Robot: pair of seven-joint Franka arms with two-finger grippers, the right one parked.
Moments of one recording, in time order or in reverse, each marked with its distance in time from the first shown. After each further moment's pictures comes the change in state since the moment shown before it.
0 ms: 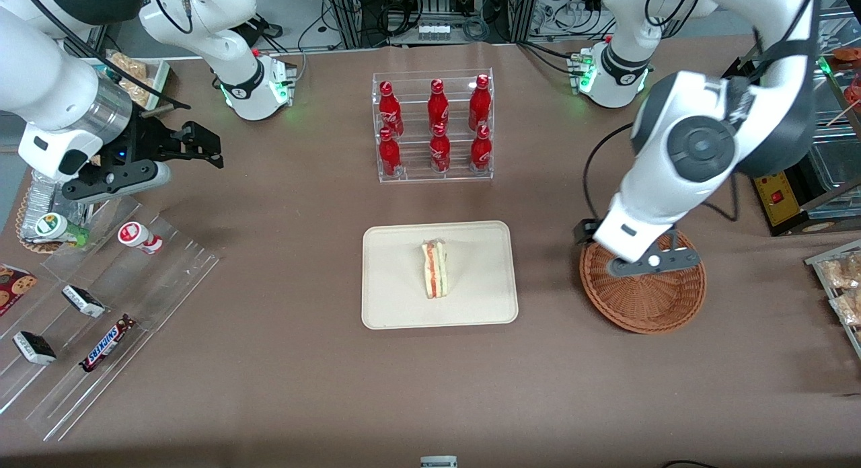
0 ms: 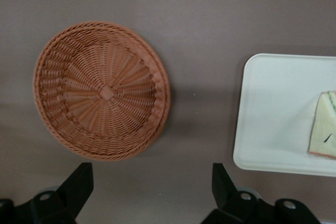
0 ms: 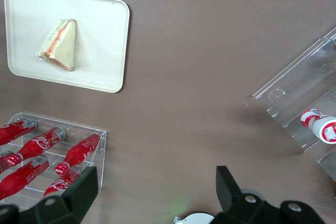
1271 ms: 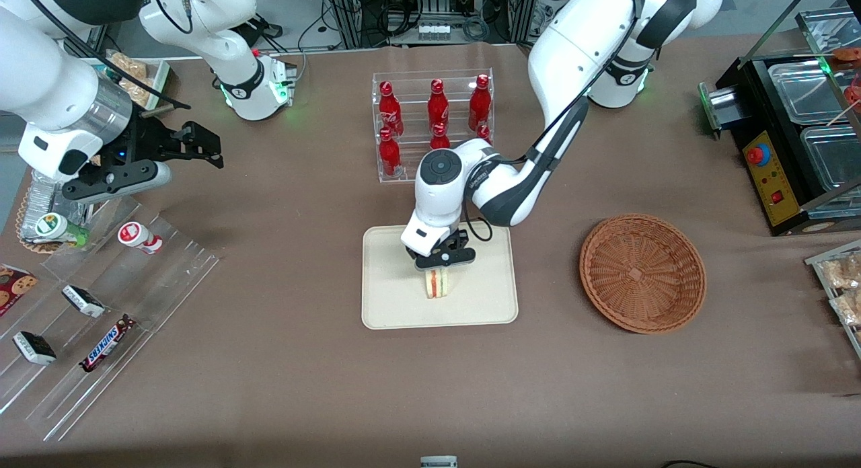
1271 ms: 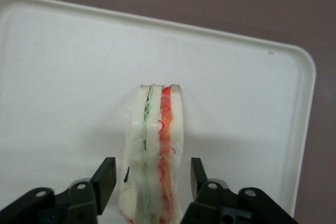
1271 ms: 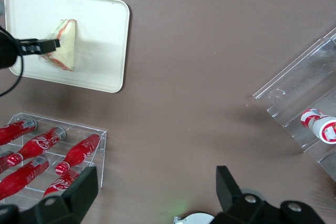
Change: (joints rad) arm -0.458 0.507 -0.016 0.144 0.173 0.610 -0.700
